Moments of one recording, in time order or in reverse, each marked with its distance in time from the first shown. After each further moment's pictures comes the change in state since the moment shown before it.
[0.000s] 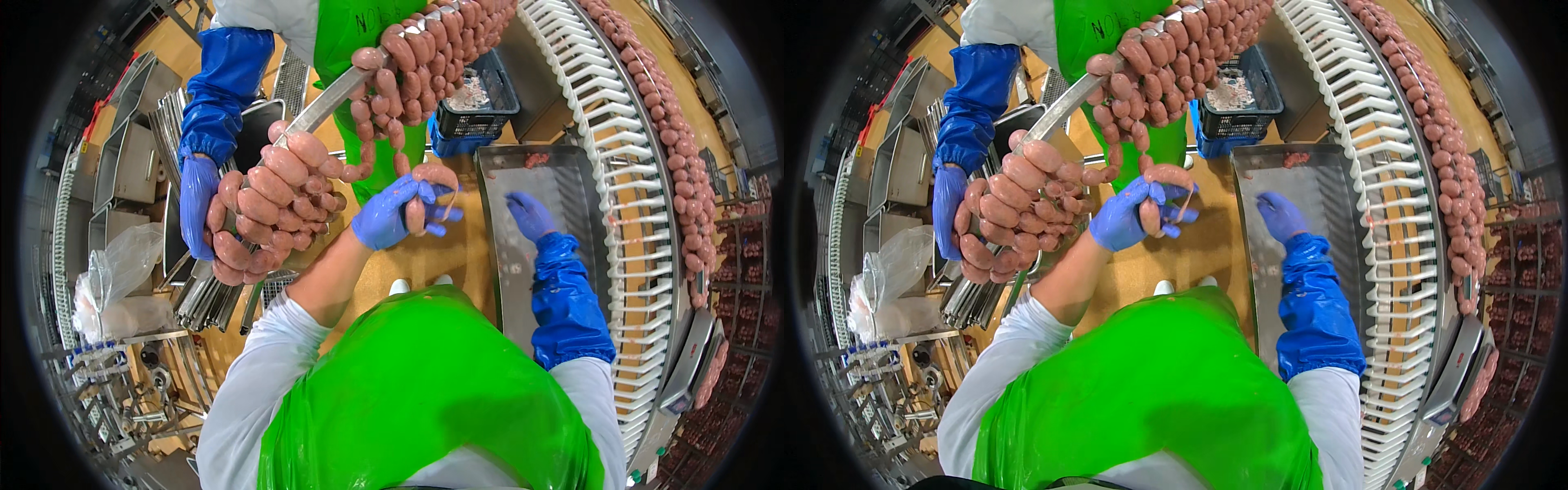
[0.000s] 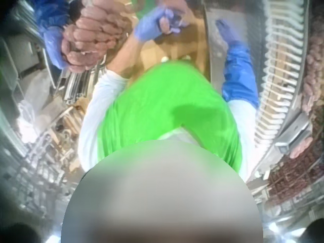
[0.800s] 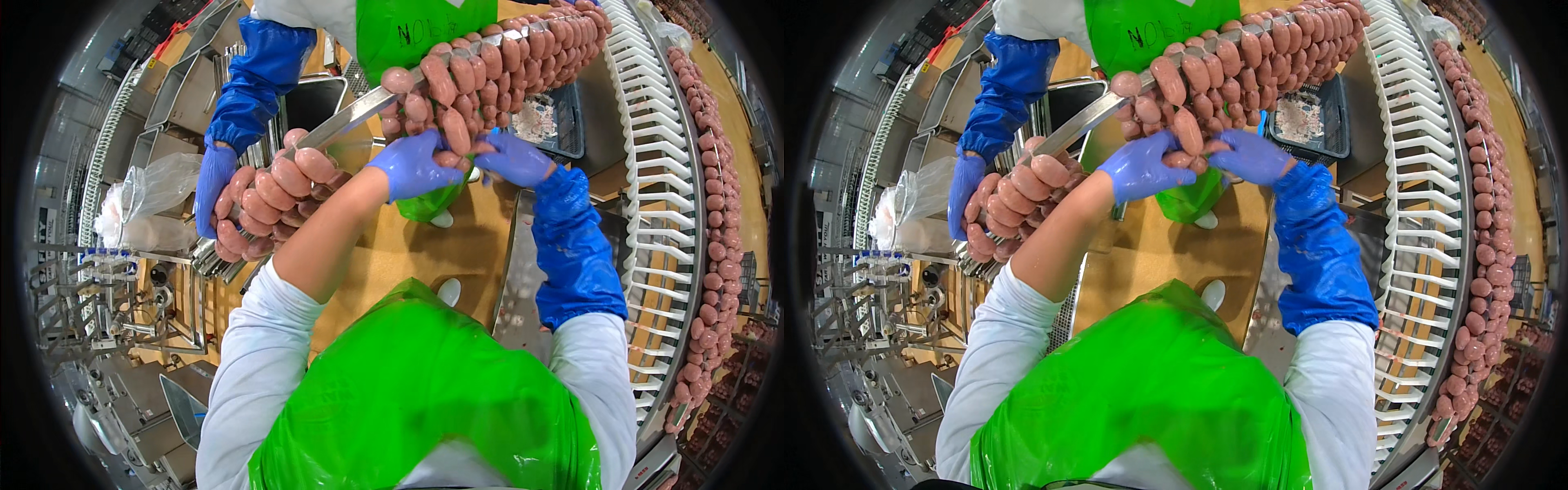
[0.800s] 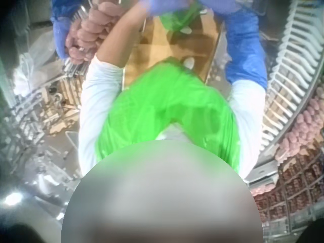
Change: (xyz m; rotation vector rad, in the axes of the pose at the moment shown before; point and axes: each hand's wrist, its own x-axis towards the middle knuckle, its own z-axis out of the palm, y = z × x) left_hand 0.071 0.088 -0.014 1.643 0.597 -0.050; right_hand 0.209 -0.182 -0.047 0.143 -0.864 -0.490
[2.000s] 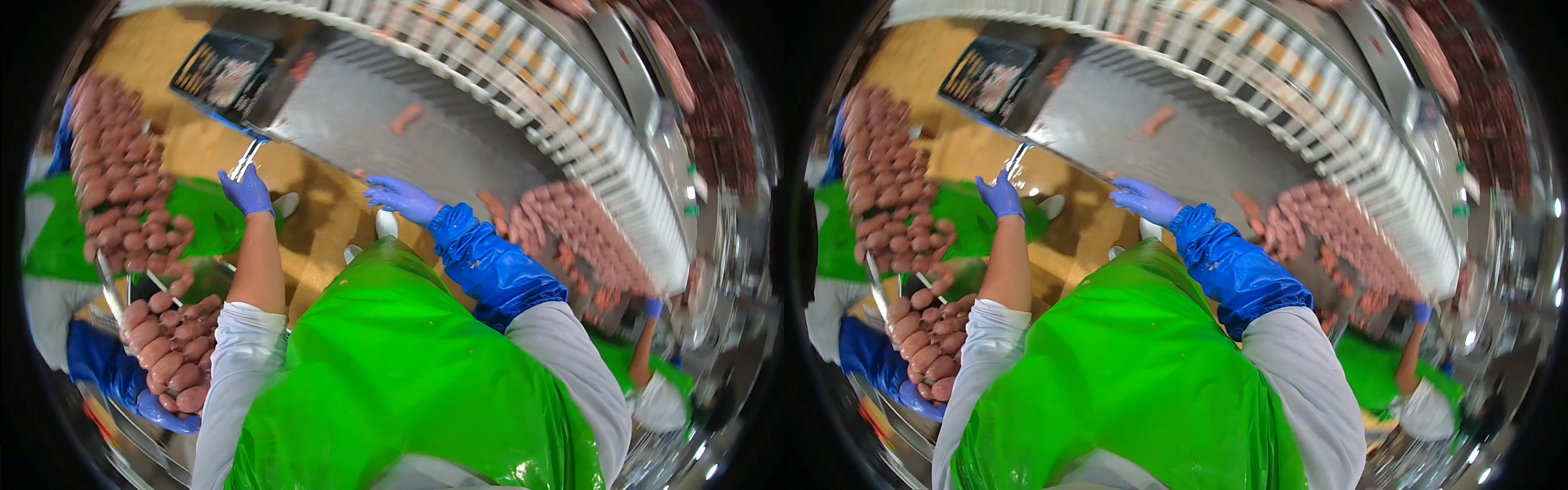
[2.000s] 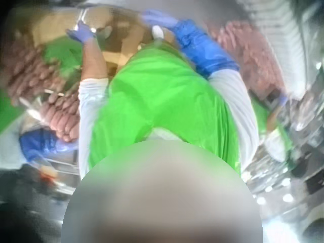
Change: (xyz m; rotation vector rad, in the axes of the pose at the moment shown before) left_hand 0.017 -0.059 0.248 -0.579 0.320 -0.098; right_hand -0.192 0.022 0.406 1.049 1.234 0.388
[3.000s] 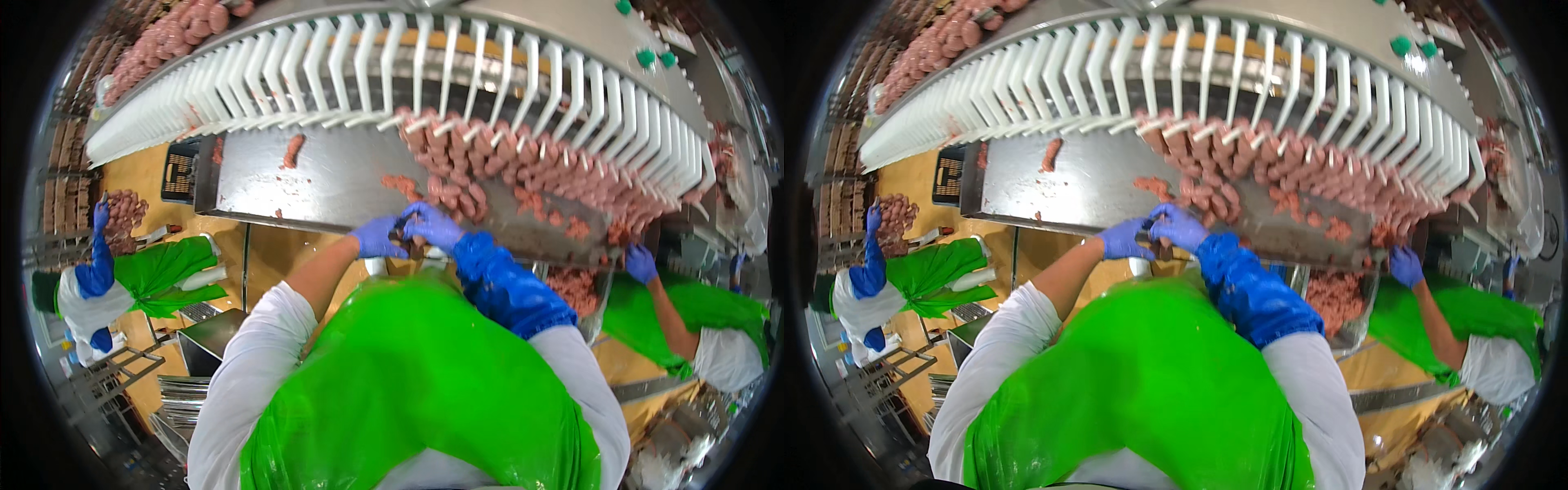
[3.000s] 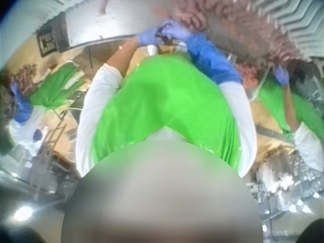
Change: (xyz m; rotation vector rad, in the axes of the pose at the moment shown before) left_hand -0.424 0.119 0.122 0.578 -2.133 0.245; right_hand -0.243 0.183 -0.142 0.165 0.396 -0.202
